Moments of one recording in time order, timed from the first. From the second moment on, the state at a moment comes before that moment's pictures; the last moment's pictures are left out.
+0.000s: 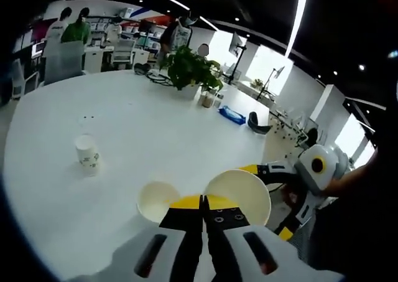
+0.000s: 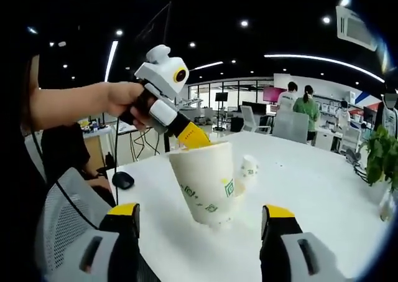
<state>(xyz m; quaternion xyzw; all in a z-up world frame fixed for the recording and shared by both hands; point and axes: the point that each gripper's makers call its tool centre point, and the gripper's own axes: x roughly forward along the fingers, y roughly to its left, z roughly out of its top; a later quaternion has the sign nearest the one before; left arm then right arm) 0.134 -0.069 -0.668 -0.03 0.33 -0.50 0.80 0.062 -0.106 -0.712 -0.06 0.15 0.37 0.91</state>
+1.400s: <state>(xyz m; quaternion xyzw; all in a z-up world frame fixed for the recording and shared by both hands) 0.194 -0.056 -0.718 0.07 0.34 -0.40 0.85 0.066 -0.129 -0.720 -0.06 0.15 0.33 0.93</state>
